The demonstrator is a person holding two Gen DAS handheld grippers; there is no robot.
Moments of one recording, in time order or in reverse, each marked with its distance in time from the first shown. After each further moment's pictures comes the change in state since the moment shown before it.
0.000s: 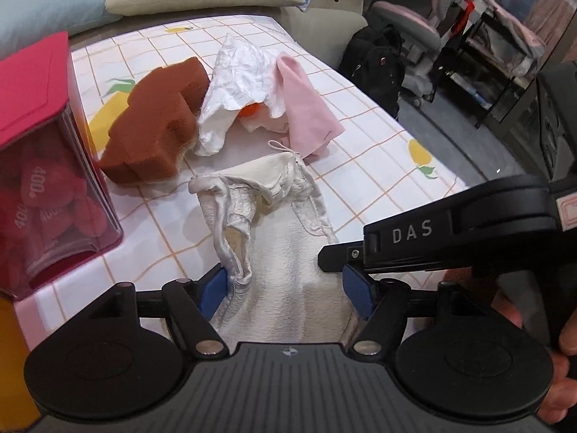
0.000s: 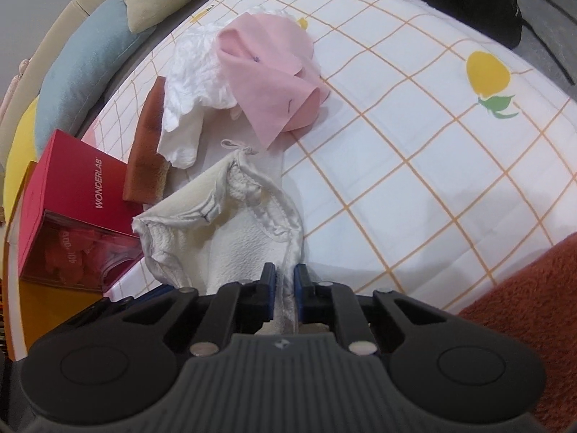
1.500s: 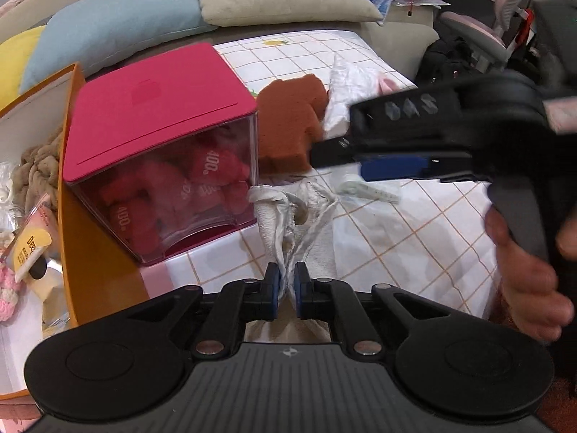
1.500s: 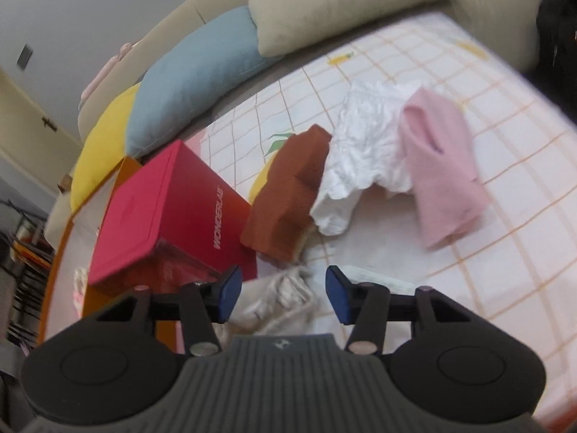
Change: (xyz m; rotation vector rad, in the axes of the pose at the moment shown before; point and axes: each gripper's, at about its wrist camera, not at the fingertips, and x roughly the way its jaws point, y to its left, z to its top) left arm -0.050 0.035 -0.015 -0.076 -0.017 0.234; right arm 0.008 0.068 0.025 -0.243 -0.135 0.233
